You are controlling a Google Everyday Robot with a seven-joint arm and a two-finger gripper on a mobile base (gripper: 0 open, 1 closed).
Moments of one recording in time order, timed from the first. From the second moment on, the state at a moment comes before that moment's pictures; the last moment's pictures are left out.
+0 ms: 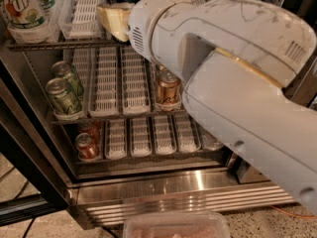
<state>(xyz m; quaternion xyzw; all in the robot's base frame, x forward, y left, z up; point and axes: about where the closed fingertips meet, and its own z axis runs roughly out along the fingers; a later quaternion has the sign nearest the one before) 0.532 0.051 1.094 -0.23 0.67 0.16 0.69</state>
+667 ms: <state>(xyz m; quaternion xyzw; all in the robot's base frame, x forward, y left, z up) 0.461 0.049 1.135 -0.22 0.63 0.18 0.73</state>
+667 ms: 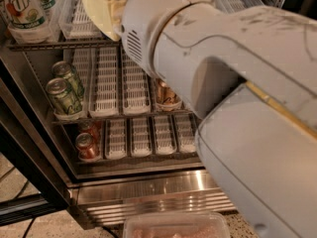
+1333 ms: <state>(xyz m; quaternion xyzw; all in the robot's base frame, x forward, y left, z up) 0.457 0.051 1.145 -0.22 0.62 0.17 0.73</state>
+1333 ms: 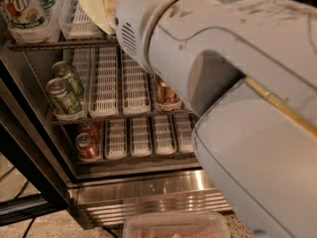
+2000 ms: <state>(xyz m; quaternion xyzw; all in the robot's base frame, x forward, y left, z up) 0.464 -0.028 1.113 -0.14 0.68 0.17 0.70</state>
